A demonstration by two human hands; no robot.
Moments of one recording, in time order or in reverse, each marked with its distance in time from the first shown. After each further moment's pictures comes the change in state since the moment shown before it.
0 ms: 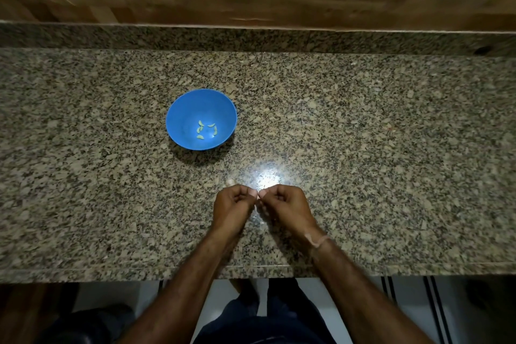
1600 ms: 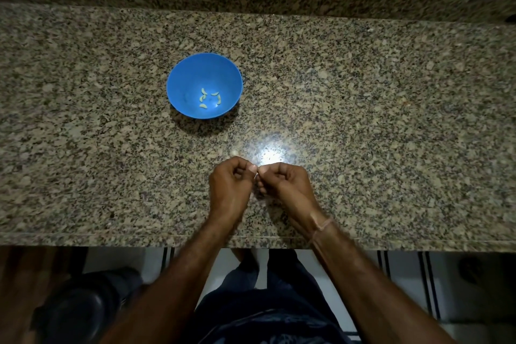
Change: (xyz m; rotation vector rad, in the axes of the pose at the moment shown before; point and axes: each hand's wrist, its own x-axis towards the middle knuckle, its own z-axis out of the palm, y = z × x) left_hand -0.020 0.004 -0.010 0.306 0.185 0.254; right_hand -0.023 -0.004 0.015 0.180 -0.020 0.024
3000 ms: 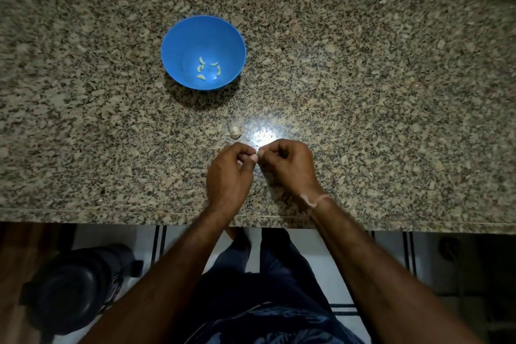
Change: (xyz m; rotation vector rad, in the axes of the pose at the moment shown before) left_hand -0.005 -0.036 0.006 0.192 -0.027 0.069; right_hand 0.019 0.016 -0.004 -0.543 0.109 -0.216
